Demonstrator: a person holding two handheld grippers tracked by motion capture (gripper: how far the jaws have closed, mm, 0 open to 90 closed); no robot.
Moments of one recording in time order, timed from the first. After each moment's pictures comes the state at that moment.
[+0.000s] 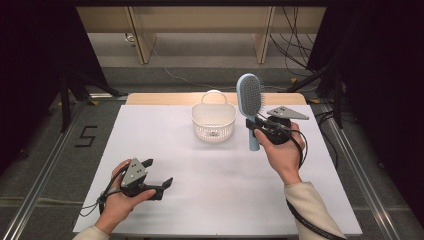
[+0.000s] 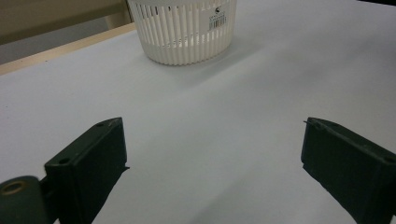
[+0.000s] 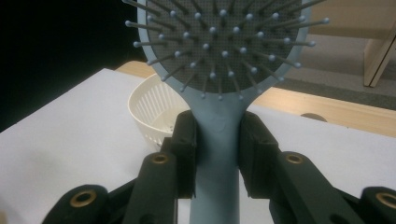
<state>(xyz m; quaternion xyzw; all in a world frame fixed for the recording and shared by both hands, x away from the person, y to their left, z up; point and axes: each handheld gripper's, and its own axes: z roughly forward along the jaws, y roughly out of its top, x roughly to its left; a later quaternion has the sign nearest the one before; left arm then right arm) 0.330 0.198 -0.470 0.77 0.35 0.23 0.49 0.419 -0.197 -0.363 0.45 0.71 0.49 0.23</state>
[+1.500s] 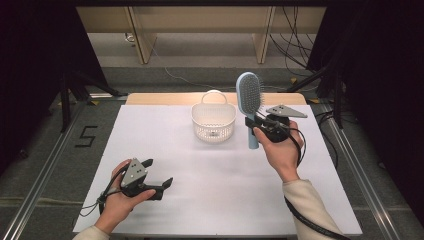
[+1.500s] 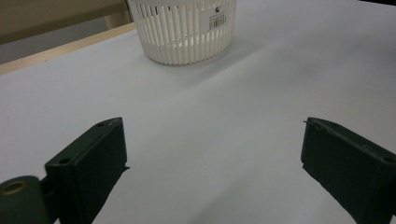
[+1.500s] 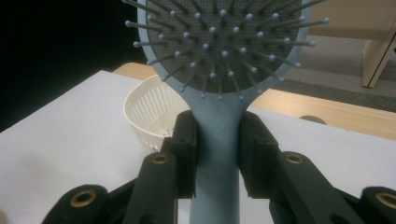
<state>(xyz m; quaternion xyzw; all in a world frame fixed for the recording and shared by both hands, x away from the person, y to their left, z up) 0.331 0.199 -0.470 0.77 0.35 0.23 0.49 0.426 -0.195 -0.364 0.45 0.71 0.49 0.23</state>
